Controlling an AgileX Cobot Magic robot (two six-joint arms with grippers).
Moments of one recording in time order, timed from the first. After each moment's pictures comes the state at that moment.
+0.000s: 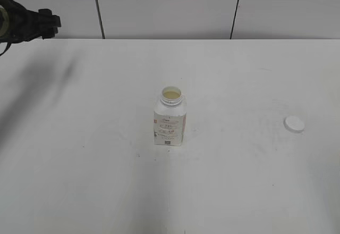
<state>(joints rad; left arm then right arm) -0.08 1.85 -1.16 1.72 0.08 -1.84 0.02 -0.01 -0.51 0.14 1.10 -0.15</state>
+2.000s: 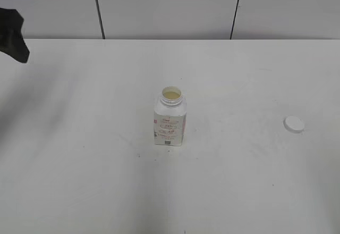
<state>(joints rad) -0.13 1.46 -1.19 0.05 0.97 -0.14 0.02 -0.01 -0.51 0.15 1.10 -0.15</state>
